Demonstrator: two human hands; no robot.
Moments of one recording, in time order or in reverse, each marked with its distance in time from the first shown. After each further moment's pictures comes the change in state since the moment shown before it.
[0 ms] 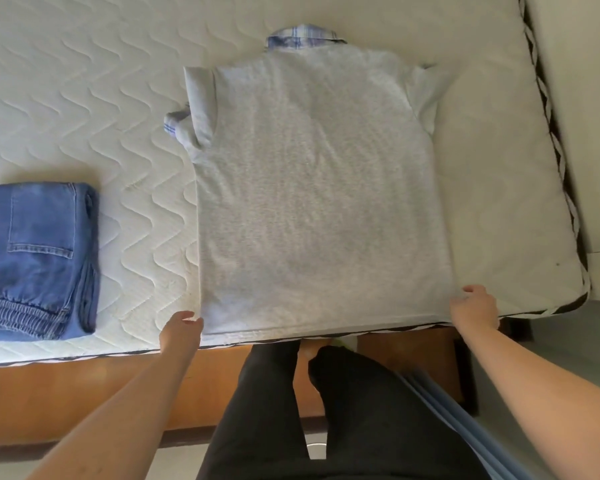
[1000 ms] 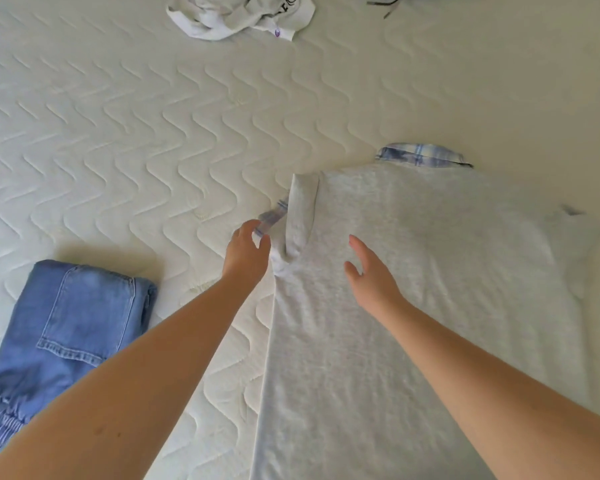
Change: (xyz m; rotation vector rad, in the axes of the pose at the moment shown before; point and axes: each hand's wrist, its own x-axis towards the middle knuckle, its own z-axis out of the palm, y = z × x) left_hand 0.212 0.292 -0.121 -0.191 0.181 0.559; right_hand -0.070 -0.476 0.099 0.179 -0.423 -0.876
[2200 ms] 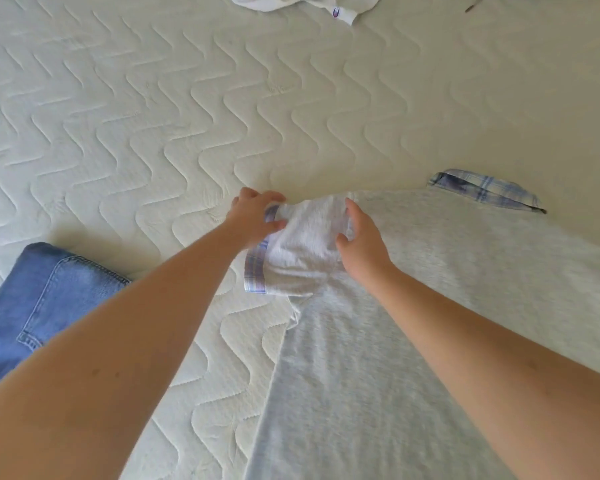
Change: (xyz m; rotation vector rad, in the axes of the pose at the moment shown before) left_hand 0.113 -0.003 -0.034 0.250 -0.238 0.002; right_hand 0.126 -0.065 0.029 -0.016 -0.046 -0.082
